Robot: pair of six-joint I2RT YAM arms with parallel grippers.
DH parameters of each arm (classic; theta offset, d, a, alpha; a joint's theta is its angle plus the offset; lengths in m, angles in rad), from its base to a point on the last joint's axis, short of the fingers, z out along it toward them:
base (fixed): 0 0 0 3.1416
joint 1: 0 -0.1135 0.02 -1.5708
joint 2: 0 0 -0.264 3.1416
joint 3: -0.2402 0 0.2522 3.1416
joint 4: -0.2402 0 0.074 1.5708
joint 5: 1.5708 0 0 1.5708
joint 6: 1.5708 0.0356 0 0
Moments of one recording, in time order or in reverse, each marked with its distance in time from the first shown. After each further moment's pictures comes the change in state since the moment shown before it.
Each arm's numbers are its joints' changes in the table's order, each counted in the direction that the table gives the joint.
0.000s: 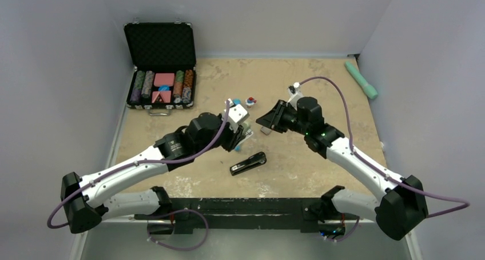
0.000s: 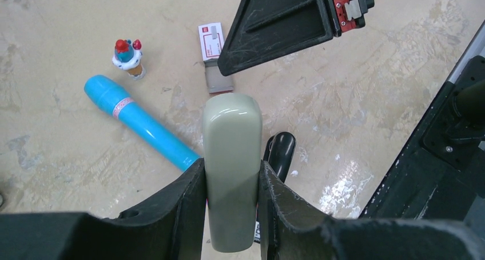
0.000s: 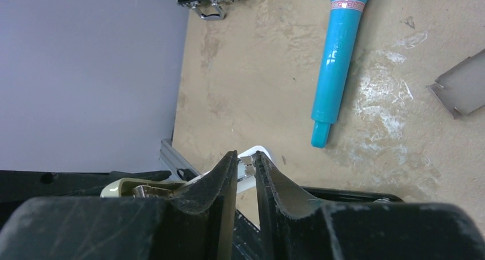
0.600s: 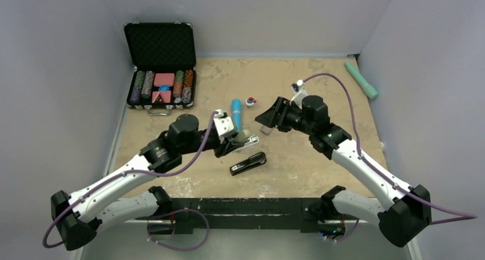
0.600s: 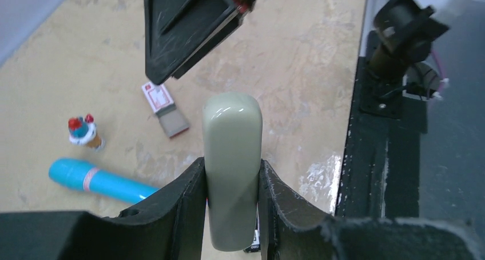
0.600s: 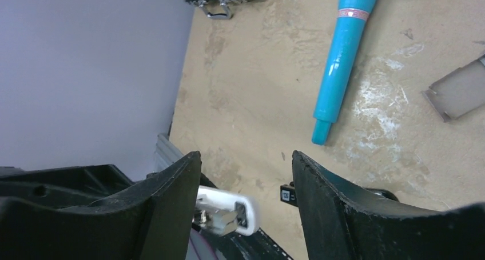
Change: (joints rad) left arm -0.120 0.138 0.137 0.126 0.411 0.178; right arm 0.005 0.060 -0.043 -0.099 0.006 -0.065
